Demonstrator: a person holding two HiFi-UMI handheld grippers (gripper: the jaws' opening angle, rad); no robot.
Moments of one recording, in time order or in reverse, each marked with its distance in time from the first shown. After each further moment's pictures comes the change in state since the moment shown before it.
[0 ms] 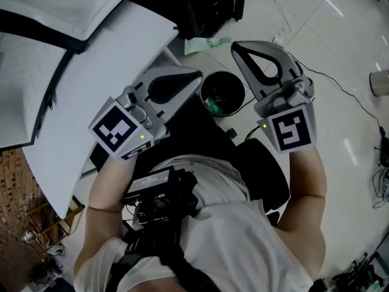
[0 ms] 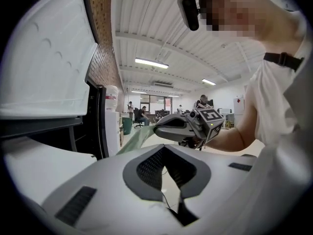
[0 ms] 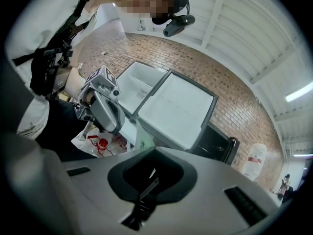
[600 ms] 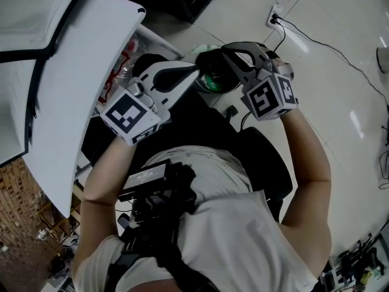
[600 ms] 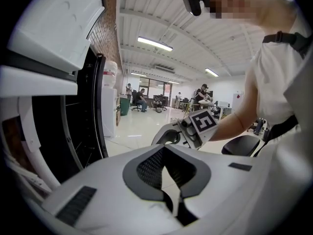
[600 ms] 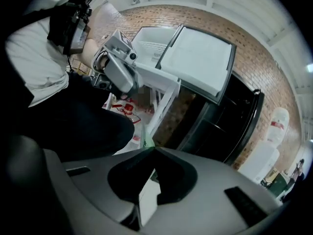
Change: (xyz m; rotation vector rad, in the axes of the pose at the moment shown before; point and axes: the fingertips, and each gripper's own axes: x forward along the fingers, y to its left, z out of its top) left arm 0.043 -0.008 -0.113 -0.096 0.174 -0.062; right arm -0.002 0.101 -0.177 0.095 0.347 0.239
